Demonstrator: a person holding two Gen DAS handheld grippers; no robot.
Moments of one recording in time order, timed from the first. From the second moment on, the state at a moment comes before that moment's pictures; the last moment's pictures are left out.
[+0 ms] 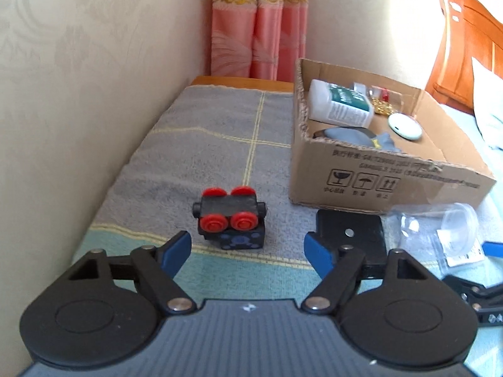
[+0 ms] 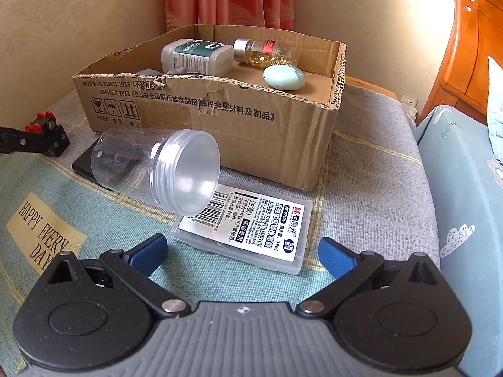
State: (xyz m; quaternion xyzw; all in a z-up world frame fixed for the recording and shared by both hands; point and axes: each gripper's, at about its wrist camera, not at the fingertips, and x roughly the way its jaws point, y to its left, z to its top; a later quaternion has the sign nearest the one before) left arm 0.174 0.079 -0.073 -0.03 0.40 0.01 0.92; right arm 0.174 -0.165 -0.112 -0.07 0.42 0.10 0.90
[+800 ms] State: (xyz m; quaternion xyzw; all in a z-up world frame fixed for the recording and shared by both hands) left arm 0.191 0.085 -0.093 -0.06 0.40 0.04 0.91; right arm 0.183 -0.151 -0.111 -0.06 0.41 0.07 0.91
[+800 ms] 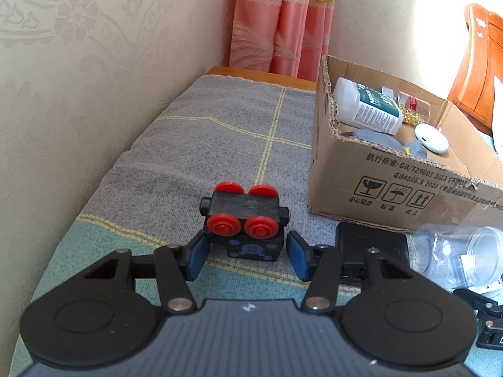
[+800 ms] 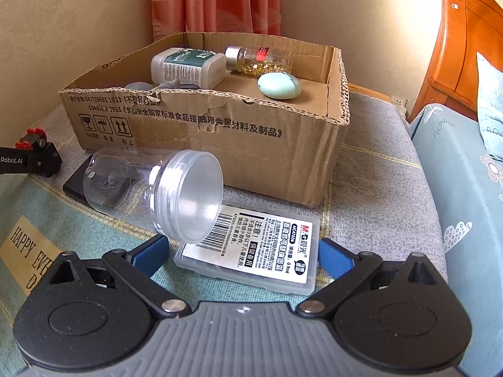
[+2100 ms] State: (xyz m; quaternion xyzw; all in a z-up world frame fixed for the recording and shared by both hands) left arm 0.185 0.085 -0.078 0.01 0.41 0.01 0.91; right arm 0.141 -0.163 -0.088 -0.10 0.43 0.10 0.89
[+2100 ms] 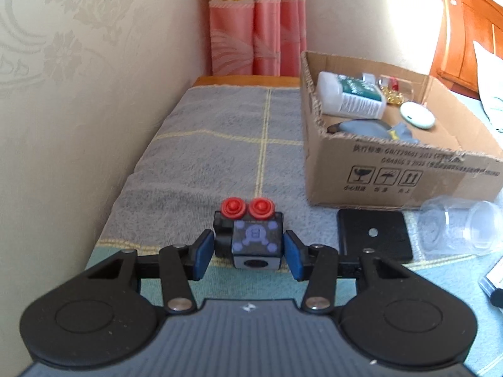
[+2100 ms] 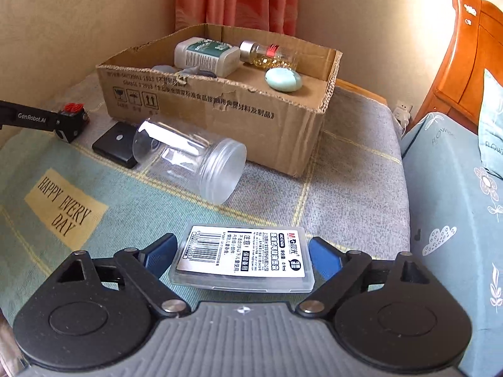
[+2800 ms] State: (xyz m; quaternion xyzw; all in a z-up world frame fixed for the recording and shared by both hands) left arm 0.201 0.090 -0.086 -0.01 0.42 0.01 0.91; right arm 0.143 -0.164 -0.100 -0.07 0.46 0.10 0.88
